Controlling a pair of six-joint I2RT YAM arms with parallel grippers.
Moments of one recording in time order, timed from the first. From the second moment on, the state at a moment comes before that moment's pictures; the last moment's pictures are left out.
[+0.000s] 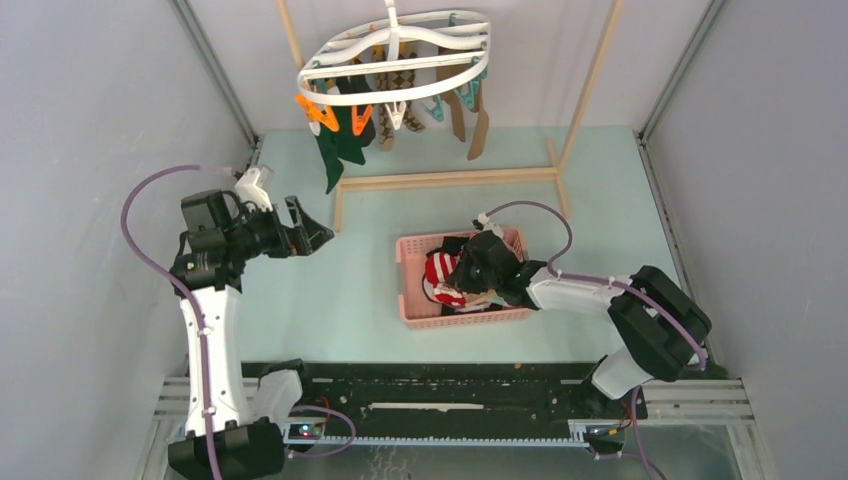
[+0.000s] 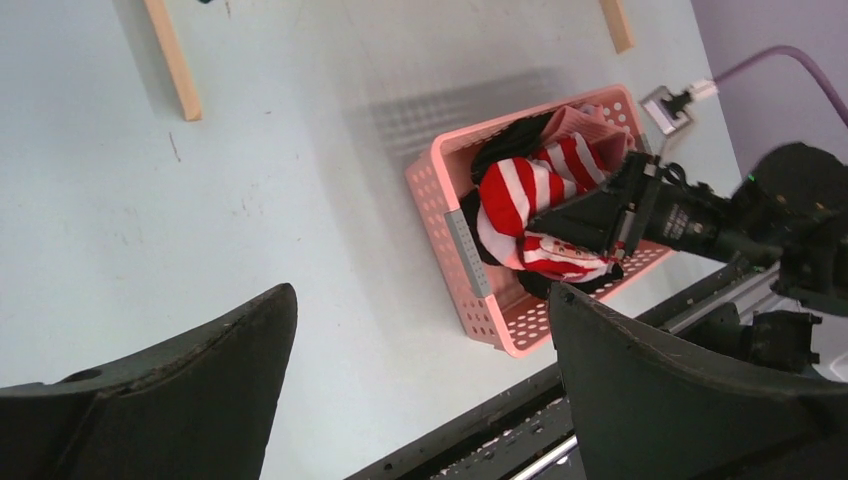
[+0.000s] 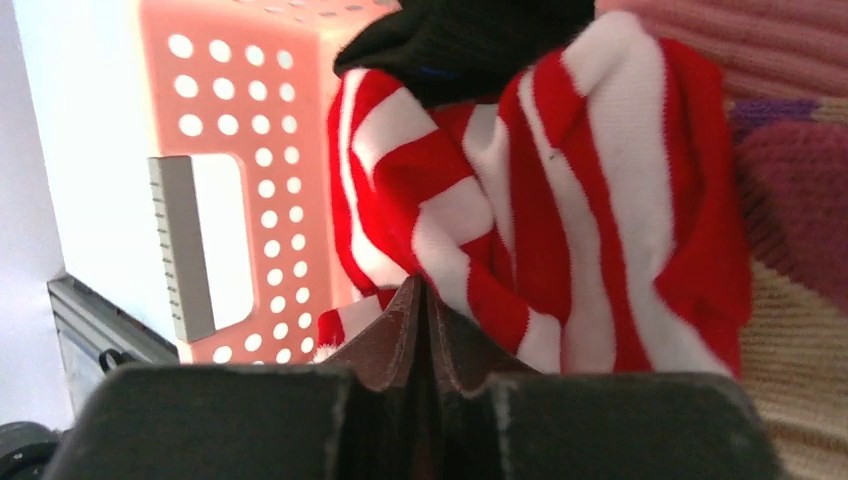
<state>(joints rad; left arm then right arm) 0.25 0.91 1.11 -0.85 0.73 -0.05 0.78 1.55 0.75 0.06 0.00 0.88</state>
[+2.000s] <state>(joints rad) 0.54 1.10 1.29 -1.08 0.80 0.07 0.95 2.14 1.70 0.52 0.02 0.29</state>
